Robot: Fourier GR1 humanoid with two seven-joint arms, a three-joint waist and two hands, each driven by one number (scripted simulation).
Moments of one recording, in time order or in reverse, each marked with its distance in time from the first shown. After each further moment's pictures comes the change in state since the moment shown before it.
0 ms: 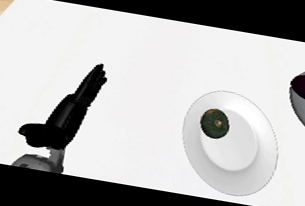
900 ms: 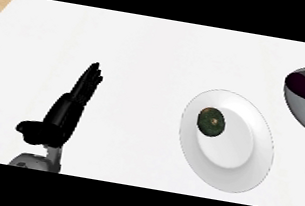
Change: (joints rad) left arm -0.002 0.004 0.025 0.009 -0.001 0.004 0.001; right arm 0.241 -0.099 -0.004 -0.029 -0.059 0.367 -0.173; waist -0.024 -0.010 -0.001
